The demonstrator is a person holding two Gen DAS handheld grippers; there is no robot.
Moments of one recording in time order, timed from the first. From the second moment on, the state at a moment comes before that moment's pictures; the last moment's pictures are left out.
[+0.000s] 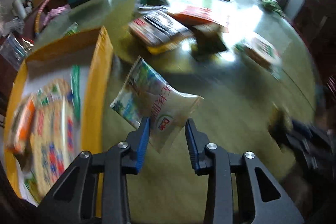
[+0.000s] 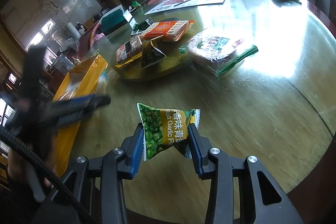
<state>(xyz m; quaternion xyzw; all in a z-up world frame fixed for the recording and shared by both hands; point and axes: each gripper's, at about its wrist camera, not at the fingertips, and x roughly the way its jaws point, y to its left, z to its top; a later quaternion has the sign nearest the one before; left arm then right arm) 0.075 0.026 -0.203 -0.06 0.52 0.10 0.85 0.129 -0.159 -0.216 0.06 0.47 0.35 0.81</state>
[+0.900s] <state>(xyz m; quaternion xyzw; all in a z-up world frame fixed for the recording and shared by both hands) 0.034 -0.015 -0.203 -0.14 0.52 0.06 0.84 0.125 -0.162 -0.214 0.06 0.47 0.34 0.81</state>
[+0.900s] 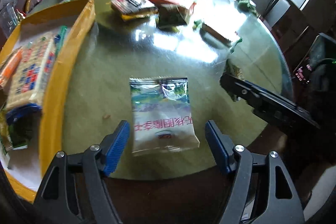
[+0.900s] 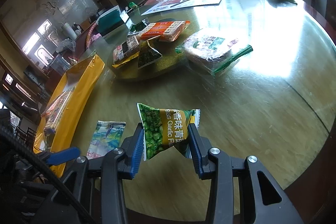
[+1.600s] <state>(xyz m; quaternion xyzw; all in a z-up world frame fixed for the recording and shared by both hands) 0.008 0.004 -0.192 -0.15 0.44 0.09 0.88 0.116 -0.157 -0.201 0.06 0.44 0.35 0.82</state>
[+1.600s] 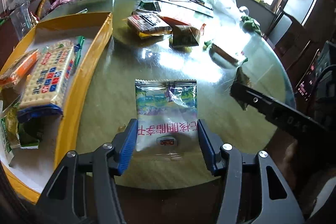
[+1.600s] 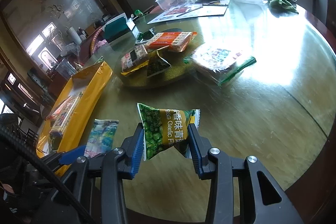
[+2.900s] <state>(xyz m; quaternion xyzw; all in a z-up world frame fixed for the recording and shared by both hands) -0.093 0.127 -0.139 -0.25 0.32 0.20 0.89 0.042 -0.043 -0.149 0.00 0.38 0.49 0.78</state>
